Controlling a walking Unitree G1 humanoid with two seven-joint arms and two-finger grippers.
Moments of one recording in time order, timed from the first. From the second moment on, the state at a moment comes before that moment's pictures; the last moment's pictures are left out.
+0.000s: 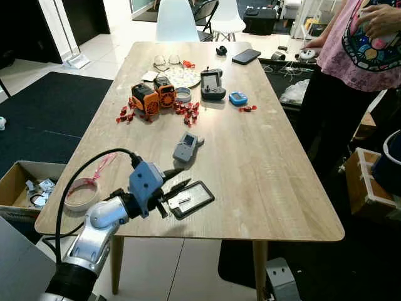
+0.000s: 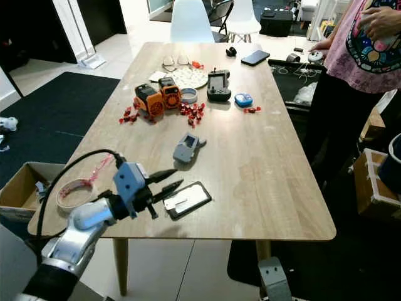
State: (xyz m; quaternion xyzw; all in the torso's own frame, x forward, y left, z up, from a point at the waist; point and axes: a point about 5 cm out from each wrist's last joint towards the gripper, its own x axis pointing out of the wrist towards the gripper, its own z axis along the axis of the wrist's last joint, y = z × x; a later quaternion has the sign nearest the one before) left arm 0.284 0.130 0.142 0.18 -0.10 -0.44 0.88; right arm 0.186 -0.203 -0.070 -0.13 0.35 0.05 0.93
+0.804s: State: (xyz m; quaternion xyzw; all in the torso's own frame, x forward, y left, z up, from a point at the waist) left arm 0.260 0.070 0.122 0.10 -0.01 -0.41 0.91; right arm 0.186 -0.202 -0.071 -0.14 0.35 0.05 0.93
